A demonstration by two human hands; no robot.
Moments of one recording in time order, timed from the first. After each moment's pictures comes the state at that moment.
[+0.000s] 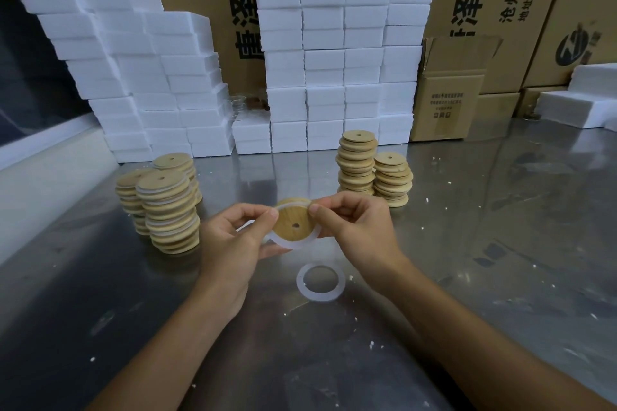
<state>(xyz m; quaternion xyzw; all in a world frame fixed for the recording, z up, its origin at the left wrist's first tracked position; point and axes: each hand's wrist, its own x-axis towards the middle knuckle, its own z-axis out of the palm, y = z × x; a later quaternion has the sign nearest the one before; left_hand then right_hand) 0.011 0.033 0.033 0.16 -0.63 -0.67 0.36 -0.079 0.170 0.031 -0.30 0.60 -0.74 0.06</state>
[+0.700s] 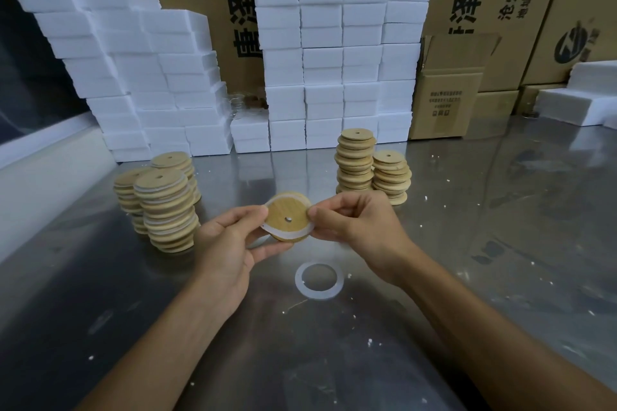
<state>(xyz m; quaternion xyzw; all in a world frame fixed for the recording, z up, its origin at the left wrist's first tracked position) 0.010 0.029 0.037 0.18 -0.51 -0.79 0.30 -0.083 0.183 0.040 -0.28 0.61 -0.72 0.17</state>
